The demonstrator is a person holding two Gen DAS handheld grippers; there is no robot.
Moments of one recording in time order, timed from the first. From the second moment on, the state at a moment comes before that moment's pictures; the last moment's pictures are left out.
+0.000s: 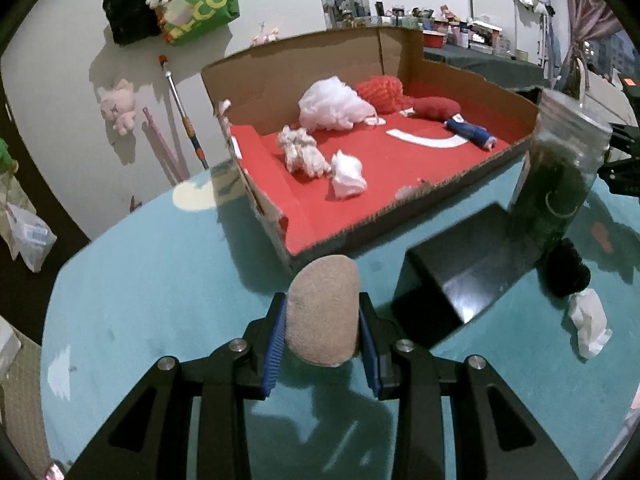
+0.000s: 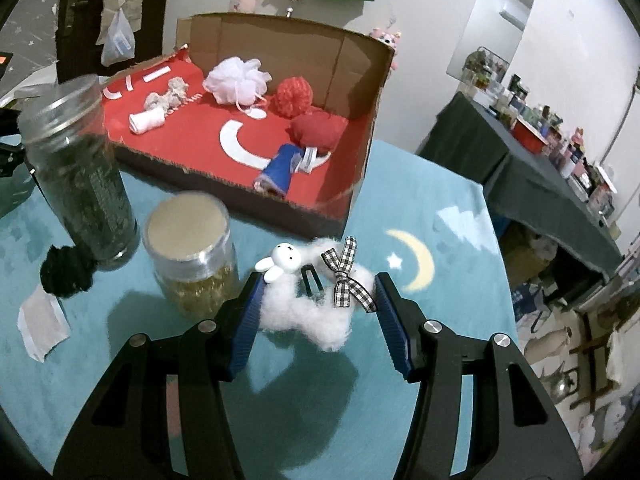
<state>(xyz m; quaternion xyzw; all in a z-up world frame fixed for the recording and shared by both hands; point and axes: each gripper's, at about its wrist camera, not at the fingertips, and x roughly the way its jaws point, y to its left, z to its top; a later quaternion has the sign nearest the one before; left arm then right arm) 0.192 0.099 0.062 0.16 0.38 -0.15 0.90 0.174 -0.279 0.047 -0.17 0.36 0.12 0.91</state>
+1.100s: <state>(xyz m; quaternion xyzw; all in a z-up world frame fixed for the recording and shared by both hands) 0.355 -0.022 0.080 0.20 0.46 -0.20 0.84 0.346 -0.182 0.074 -0.15 0.42 0.27 0.85</state>
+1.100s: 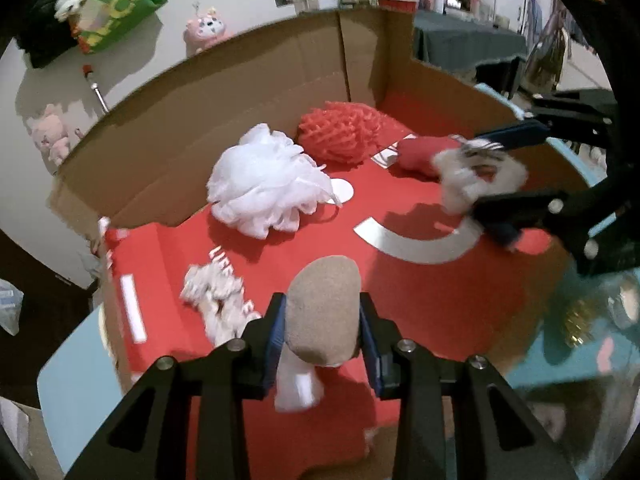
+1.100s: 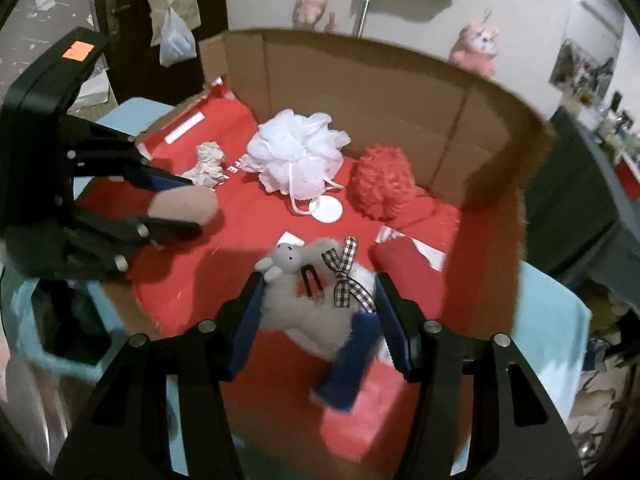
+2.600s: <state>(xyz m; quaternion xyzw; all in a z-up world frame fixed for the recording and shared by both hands) 0.405 -0.029 0.050 0.21 0.48 -0.21 0.83 0.421 -0.148 0.032 -0.13 0.54 0.26 0.79</state>
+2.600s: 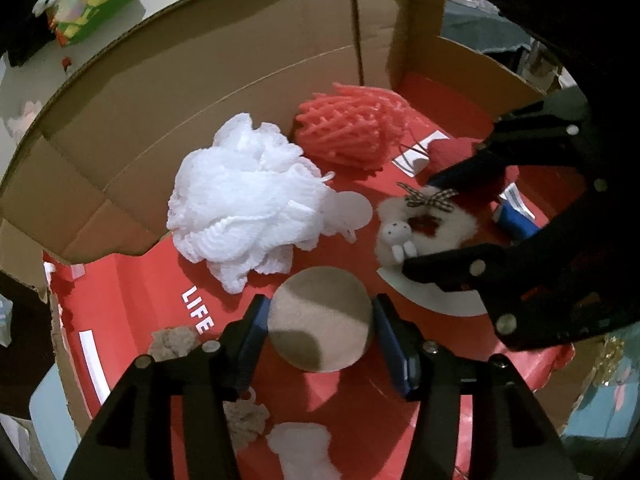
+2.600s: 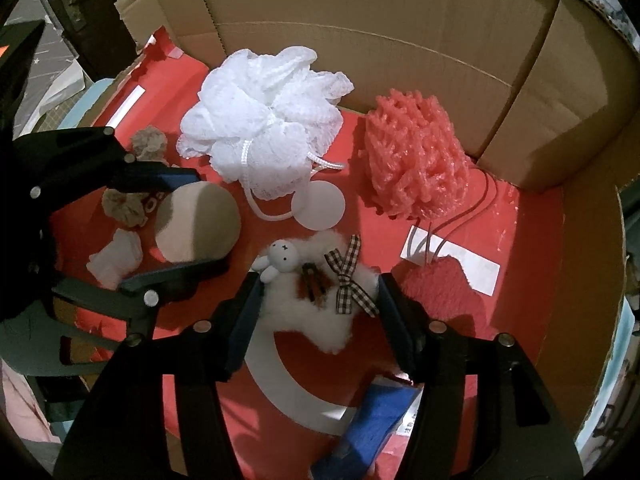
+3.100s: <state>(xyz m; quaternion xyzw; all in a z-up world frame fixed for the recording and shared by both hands) 0.371 -0.025 0.083 0.18 0.46 -0.20 0.85 0.400 -0.155 0.061 -0.10 0.52 0.26 0.81</state>
